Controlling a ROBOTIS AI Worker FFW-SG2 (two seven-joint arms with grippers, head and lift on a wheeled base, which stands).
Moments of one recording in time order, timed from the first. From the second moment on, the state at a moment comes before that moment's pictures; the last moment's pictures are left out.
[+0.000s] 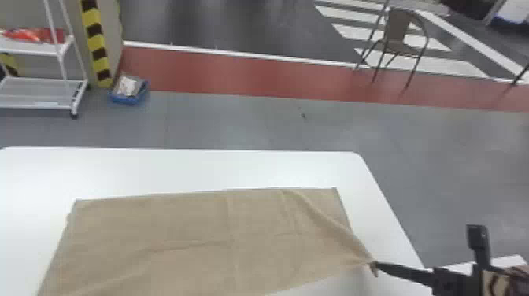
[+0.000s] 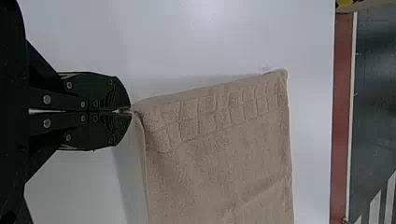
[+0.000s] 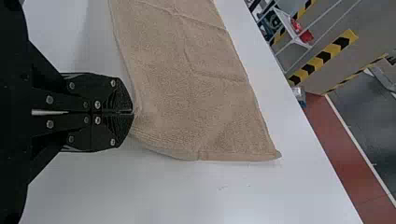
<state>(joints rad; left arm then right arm) 0.55 0.19 0.24 -2.00 -0.02 0.76 -0.52 0.17 -0.37 -0.63 -1.50 0.02 0.93 1.21</state>
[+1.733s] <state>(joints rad) 0.00 0.18 0.02 -1.66 -0.09 0.71 -0.45 -0.23 -0.37 -0.71 -1.15 -0.01 0.21 1.22</state>
